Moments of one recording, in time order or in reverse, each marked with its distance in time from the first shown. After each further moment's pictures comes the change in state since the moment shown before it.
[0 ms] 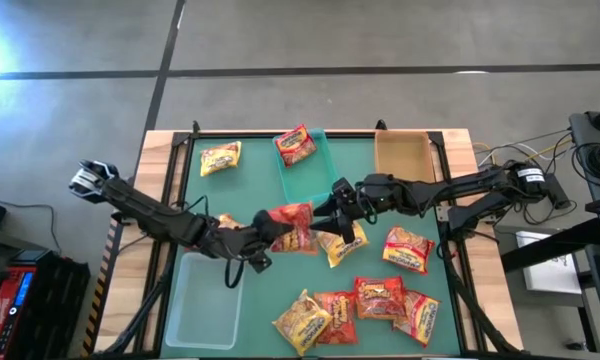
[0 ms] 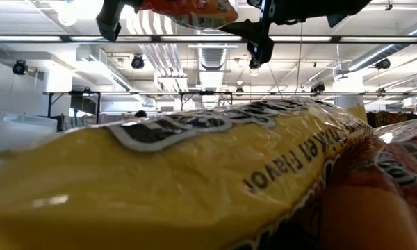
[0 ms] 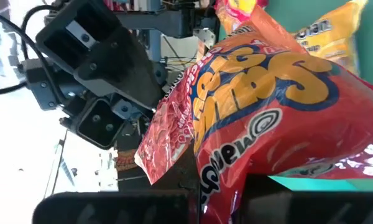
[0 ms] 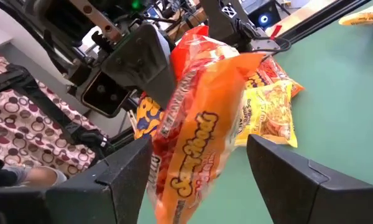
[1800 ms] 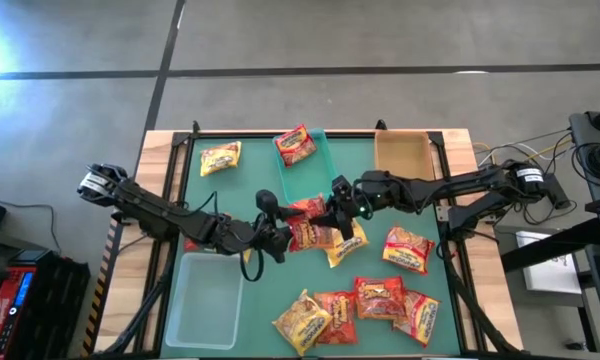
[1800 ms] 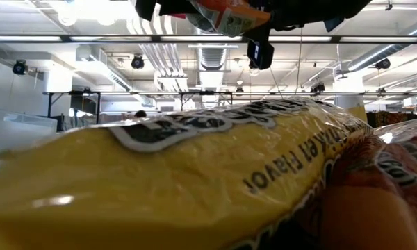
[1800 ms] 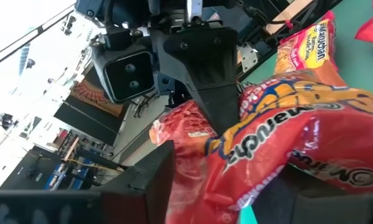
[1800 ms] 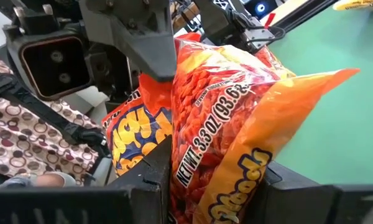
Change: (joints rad) left arm 0.059 0.090 0.042 0.178 -0.022 -0.623; right arm -0.040 0.018 0.002 -0.033 -0.038 0.033
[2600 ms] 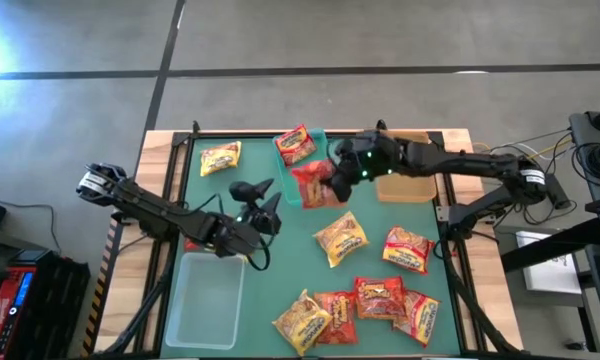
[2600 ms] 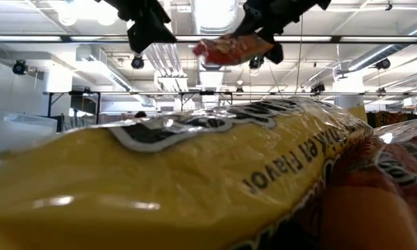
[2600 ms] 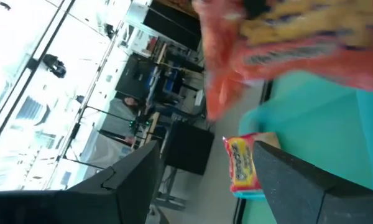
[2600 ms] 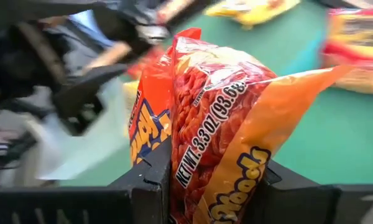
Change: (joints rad) left arm 0.006 -0.009 -0.015 -0.209 -0.581 -0.052; right arm -0.214 -0.021 0.342 -0.714 0.072 -0.180
